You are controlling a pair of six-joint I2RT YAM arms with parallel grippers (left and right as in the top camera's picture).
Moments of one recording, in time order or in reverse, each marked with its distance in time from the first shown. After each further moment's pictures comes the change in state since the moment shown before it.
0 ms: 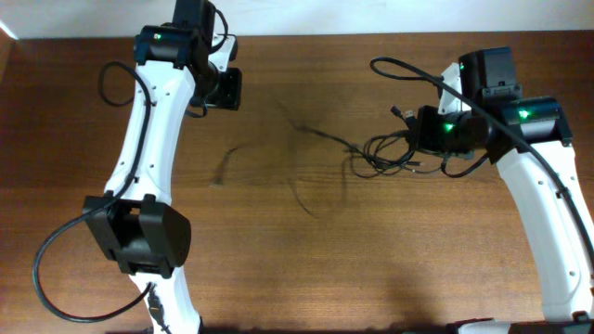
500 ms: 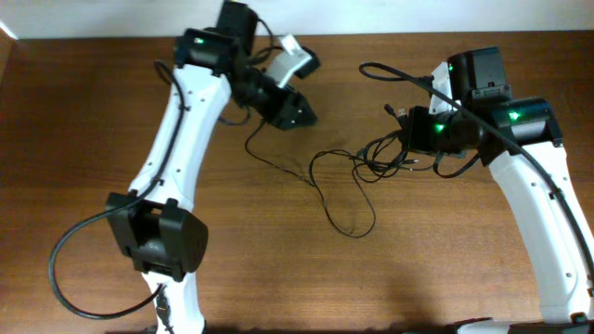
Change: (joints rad) left arm -0.162 0.011 0.000 0.003 0.619 0.515; right arm 0.042 0.000 0.000 0.023 0.011 0.011
